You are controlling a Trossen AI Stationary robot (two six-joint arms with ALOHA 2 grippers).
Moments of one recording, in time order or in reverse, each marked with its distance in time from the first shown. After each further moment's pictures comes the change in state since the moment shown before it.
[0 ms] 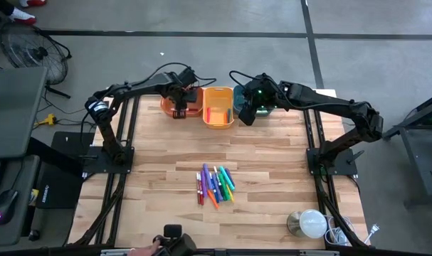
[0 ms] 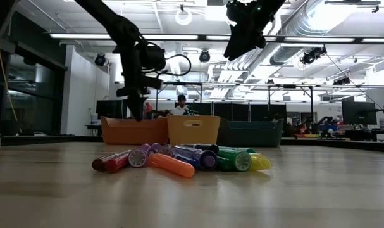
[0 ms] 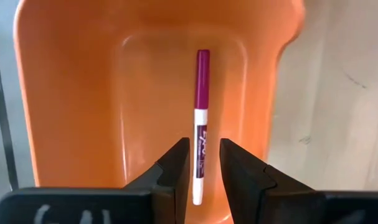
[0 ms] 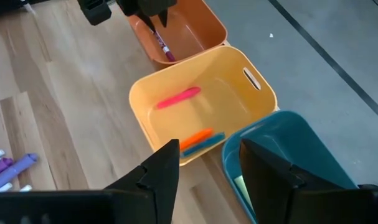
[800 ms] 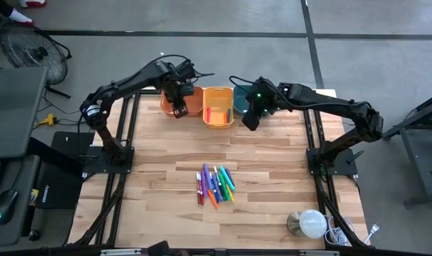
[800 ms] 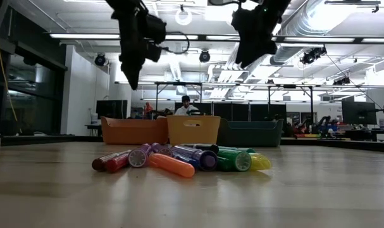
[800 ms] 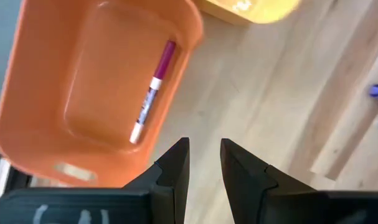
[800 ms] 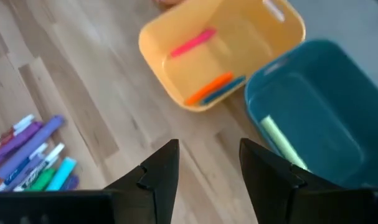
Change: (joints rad) left arm -0.080 -0.086 0.267 -0.464 0.115 -0.477; right arm 0.000 0.000 0.000 -0.191 -0.085 0.161
